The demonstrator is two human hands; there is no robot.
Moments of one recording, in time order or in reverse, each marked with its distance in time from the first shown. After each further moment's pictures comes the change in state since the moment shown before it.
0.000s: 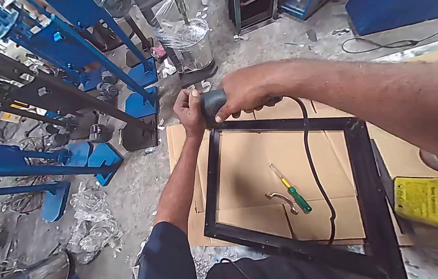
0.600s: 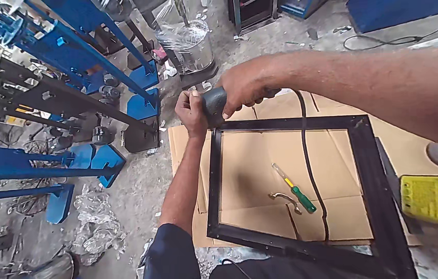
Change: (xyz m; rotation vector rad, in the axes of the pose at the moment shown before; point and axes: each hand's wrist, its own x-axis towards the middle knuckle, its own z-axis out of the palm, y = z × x) left_hand 0.000 0.001 0.002 0.123 0.059 -0.039; right_hand 0.013 0.000 -0.007 -0.033 0.012 0.011
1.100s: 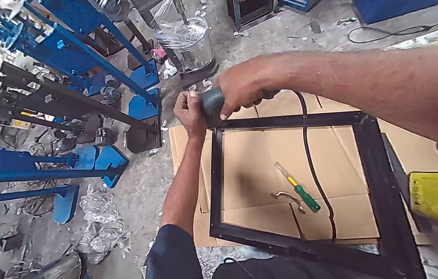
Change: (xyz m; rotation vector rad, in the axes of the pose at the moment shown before) left_hand -0.001 -0.005 -0.003 -0.063 -0.013 0.018; right_hand 0.002 -0.001 0.005 0.009 0.009 -0.024
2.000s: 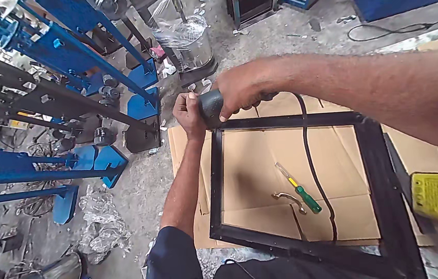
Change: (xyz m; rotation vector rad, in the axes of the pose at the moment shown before) left_hand -0.003 -0.004 -0.001 -0.024 0.013 -0.022; right_hand 0.007 0.002 0.004 -0.005 -0.009 -0.020
